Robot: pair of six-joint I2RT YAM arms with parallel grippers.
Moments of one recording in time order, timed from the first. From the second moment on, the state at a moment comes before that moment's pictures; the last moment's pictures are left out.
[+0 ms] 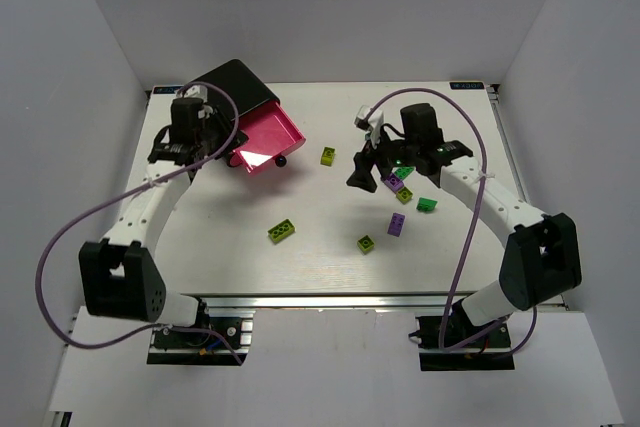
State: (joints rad) left arm -0.12 1.38 1.15 -0.36 0.14 -0.59; right arm 0.44 1.50 1.17 -0.35 -0.69 -0.37
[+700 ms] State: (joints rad) left arm -0.20 1.59 1.32 -0.35 0.13 -0.59; right arm 0.30 1.53 1.18 -0.39 -0.45 -0.22
